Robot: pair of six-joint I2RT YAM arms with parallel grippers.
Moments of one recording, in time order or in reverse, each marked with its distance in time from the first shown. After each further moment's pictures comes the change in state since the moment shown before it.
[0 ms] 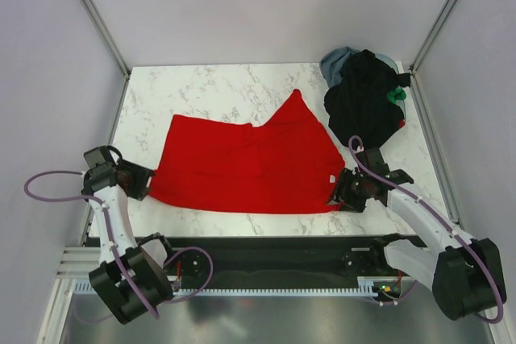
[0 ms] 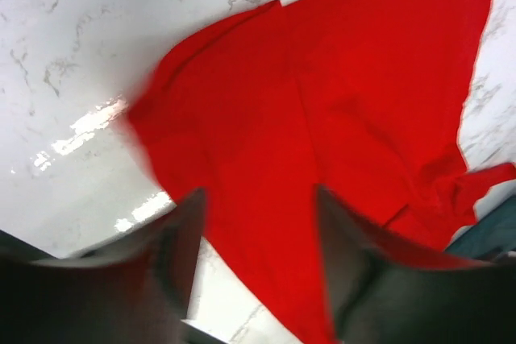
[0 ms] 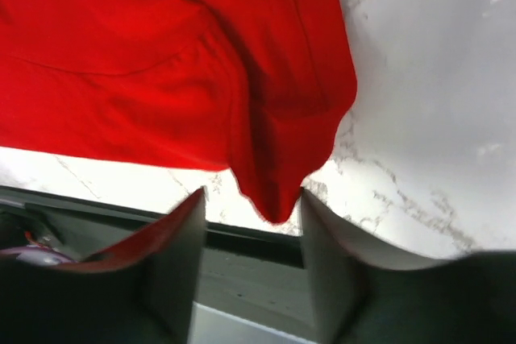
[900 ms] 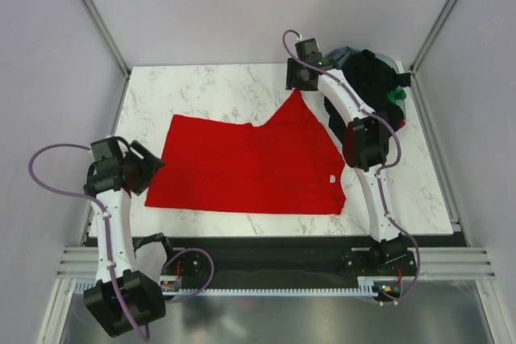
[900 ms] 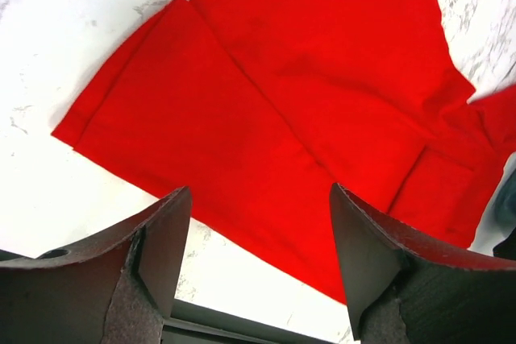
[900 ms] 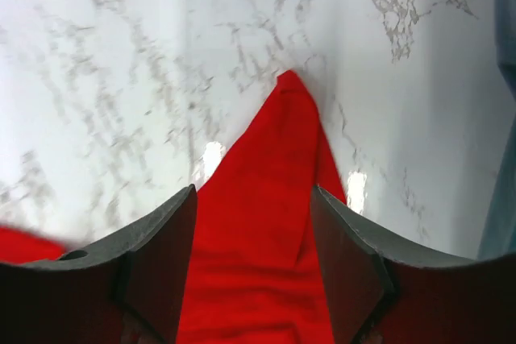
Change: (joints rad) left arm -0.141 -0.096 0.093 -0.045 0.002 0.177; right arm 0.081 1.363 1.785 -0.063 0.349 -0.309
